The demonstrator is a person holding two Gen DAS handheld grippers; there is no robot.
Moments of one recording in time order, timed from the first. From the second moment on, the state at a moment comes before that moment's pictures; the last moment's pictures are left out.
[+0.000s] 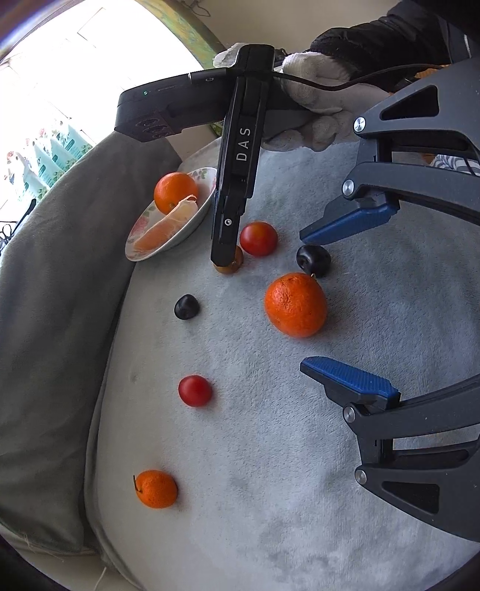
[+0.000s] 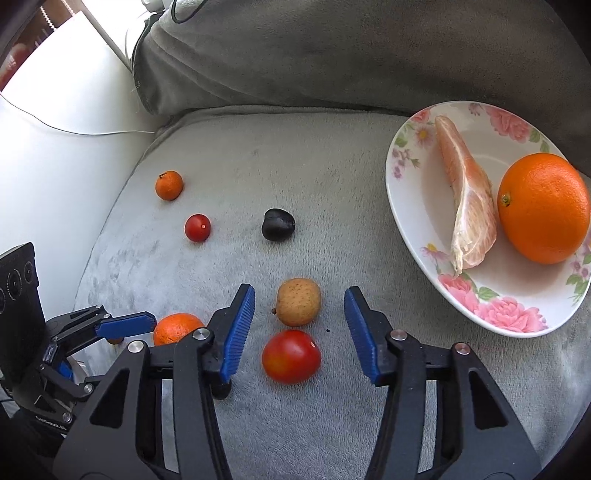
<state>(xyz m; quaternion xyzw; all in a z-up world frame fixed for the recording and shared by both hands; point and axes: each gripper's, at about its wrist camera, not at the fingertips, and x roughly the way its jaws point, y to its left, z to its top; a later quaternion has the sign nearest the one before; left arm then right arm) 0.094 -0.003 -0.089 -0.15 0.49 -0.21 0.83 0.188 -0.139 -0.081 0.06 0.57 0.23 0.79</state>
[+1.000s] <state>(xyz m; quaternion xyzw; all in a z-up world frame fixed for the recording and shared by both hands) 0.104 0.002 -0.097 -0.16 0.49 -0.22 0.83 0.191 -0.142 -0.077 0.07 0.56 0.23 0.79</state>
